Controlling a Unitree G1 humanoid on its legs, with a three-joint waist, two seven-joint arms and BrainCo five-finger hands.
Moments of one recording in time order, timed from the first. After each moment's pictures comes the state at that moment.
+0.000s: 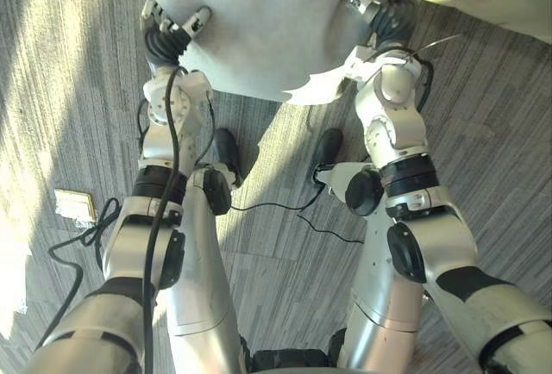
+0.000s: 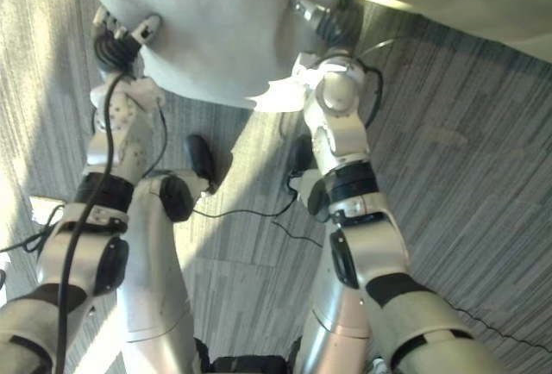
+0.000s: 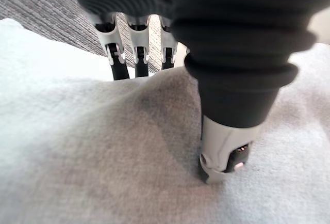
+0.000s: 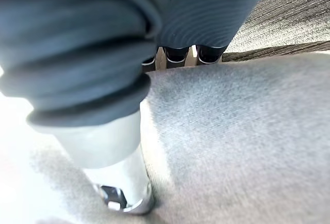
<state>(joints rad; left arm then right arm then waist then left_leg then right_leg) -1.06 0.35 -0.02 0.65 -0.40 -0.15 0.37 -1.15 -0.17 0.00 0.56 0.35 -0.11 -0.39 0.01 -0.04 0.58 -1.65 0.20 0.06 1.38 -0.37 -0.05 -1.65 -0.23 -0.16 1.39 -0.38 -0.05</state>
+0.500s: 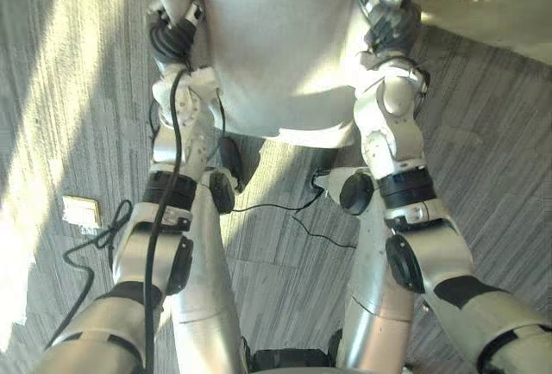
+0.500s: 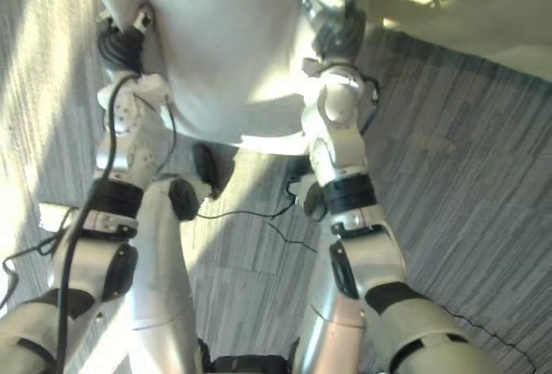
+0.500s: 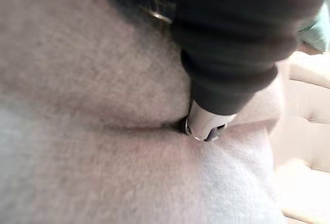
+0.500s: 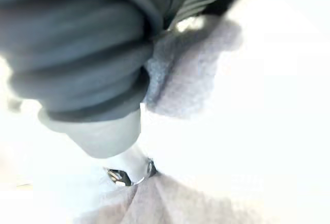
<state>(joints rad) -0.89 0.22 -0.03 0.45 -0.41 -0.18 0.43 -0.94 -0.13 0.02 0.35 0.41 -0.18 -0.39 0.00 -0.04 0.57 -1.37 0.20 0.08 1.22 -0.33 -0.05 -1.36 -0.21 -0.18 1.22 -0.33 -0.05</state>
